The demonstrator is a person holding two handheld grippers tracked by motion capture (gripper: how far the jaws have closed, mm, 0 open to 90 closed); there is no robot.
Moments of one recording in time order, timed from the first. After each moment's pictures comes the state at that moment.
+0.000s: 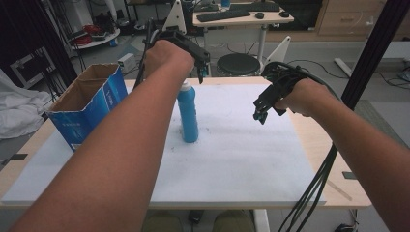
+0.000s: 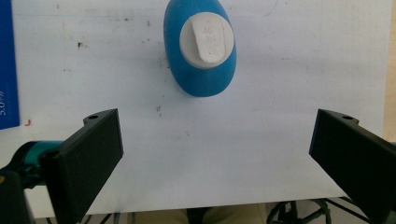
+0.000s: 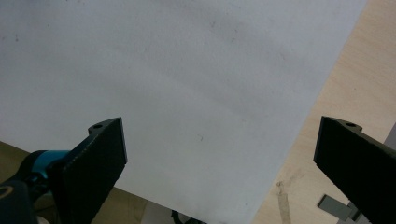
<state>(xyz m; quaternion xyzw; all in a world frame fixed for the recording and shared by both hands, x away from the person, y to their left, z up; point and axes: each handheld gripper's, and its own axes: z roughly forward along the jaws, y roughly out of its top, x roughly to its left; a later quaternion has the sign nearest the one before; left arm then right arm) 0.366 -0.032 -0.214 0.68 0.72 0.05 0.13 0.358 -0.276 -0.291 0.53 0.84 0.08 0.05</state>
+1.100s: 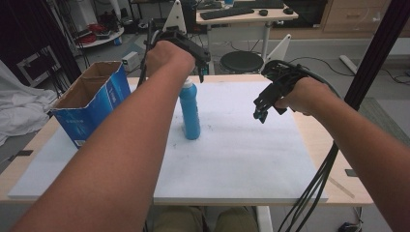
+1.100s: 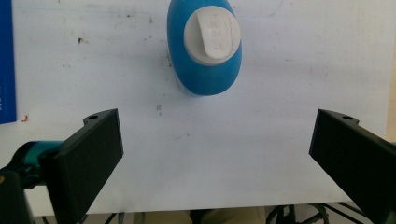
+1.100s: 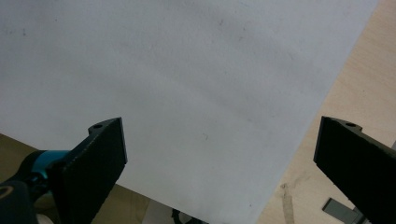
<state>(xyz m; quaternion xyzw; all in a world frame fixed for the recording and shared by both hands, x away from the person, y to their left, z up) 0.365 -0.032 -0.219 0.67 0.73 0.06 0.13 0.354 -0.275 -0.293 0.52 0.85 0.08 0.05</state>
